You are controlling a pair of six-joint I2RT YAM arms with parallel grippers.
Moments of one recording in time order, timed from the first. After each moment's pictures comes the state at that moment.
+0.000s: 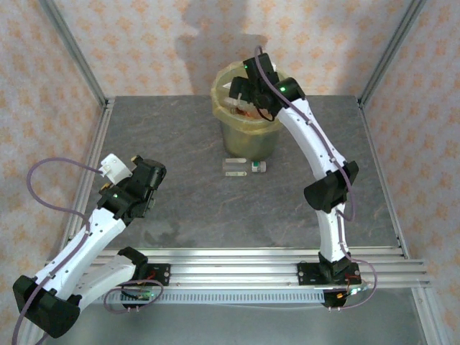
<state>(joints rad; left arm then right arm) -0.42 0.89 0.82 -0.85 -1.02 -1.04 0.54 2.09 2.45 -1.07 0.24 0.61</state>
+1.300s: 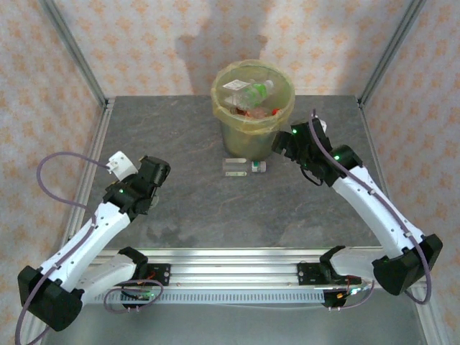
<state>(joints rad) -0.42 0.96 0.82 -0.81 -0.93 -1.01 0.49 1.21 1.26 -0.86 0.26 0.76</state>
